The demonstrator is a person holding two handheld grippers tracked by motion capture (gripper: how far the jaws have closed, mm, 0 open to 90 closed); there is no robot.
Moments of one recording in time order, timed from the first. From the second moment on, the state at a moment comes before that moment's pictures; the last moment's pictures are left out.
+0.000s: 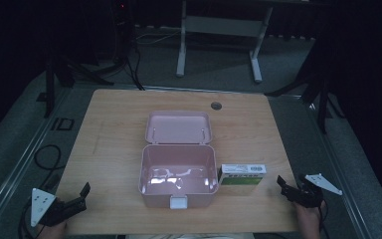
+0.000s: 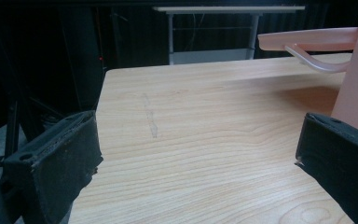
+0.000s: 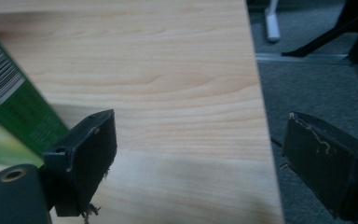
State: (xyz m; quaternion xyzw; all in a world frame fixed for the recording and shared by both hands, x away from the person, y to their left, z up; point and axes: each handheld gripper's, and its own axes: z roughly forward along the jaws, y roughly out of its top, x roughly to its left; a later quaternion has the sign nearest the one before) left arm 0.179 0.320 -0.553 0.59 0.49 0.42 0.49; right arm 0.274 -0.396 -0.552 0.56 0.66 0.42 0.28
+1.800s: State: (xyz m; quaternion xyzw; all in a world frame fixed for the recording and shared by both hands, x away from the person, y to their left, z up) left arm 0.180 0.321 -0.553 0.60 0.48 0.40 0.50; right arm 0.280 -0.320 -0.502 0.15 0.98 0.11 -0.01
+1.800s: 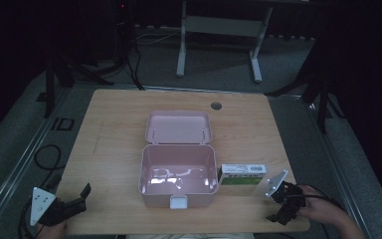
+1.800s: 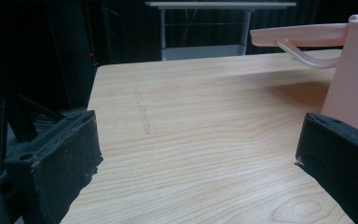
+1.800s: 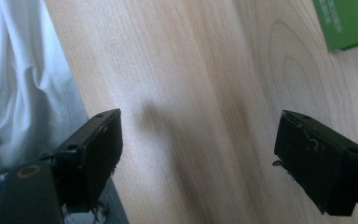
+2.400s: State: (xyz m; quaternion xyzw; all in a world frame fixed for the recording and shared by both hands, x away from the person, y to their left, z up) left arm 0.180 0.320 -0.553 0.61 0.48 0.40 0.50; right arm 0.287 -0.274 -0.487 0.09 1.00 0.04 -0.03
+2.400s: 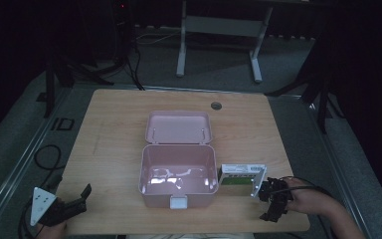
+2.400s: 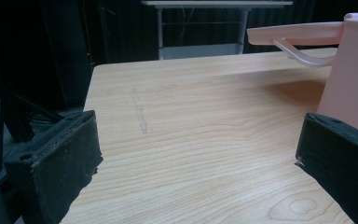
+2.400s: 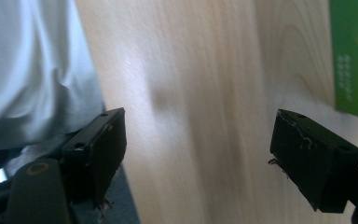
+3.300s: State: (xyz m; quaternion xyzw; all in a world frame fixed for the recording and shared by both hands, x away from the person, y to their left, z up) left arm 0.180 0.320 -0.554 0.61 0.47 0.39 0.50; right arm 0.285 -0.214 -0.475 0.00 1.00 -0.02 -0.07
